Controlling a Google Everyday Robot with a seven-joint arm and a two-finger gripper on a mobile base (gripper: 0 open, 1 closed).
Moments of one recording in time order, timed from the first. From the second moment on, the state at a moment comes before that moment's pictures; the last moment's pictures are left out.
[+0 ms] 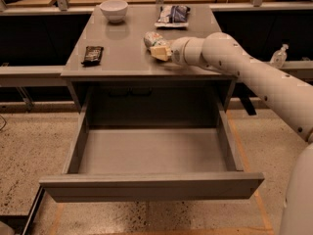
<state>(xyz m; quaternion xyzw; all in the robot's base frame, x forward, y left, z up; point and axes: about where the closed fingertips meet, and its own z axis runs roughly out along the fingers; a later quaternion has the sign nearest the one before) 0.809 -0.032 0.854 -0.26 0.77 0.21 0.55</state>
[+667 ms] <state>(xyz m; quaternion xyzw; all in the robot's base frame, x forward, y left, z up) 0.767 0.021 0.903 -0.37 0.72 0.20 0.55</state>
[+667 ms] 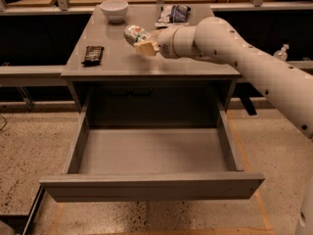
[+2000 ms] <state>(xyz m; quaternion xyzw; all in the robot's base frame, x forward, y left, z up) 0.623 0.003 0.903 -0.52 0.73 0.26 0.37</state>
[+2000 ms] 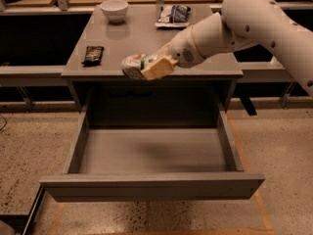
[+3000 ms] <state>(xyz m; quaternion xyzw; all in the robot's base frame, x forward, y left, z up) 0.593 -0.055 0.854 -0.49 0.79 0.24 0.28</state>
